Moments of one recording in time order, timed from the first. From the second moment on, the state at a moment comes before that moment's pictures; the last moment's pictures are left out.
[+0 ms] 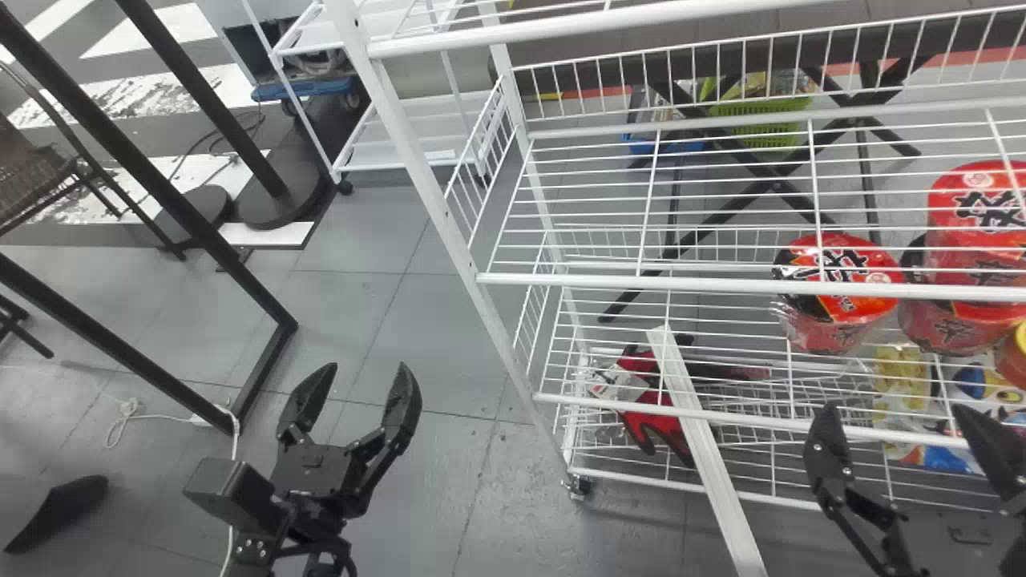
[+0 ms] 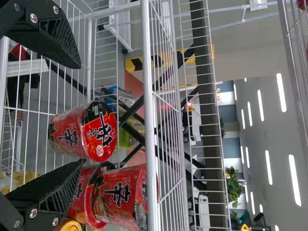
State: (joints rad) left arm 0.64 0.13 0.33 -1.76 0.34 -0.34 -0.27; right arm 0.64 -0.03 0.29 -1.93 0.04 -0.11 -0.13
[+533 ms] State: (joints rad) left arm 0.62 0.13 0.33 -1.74 0.34 -0.34 -0.27; right arm 0.63 -0.03 0.29 -1.92 0.04 -0.11 -0.13
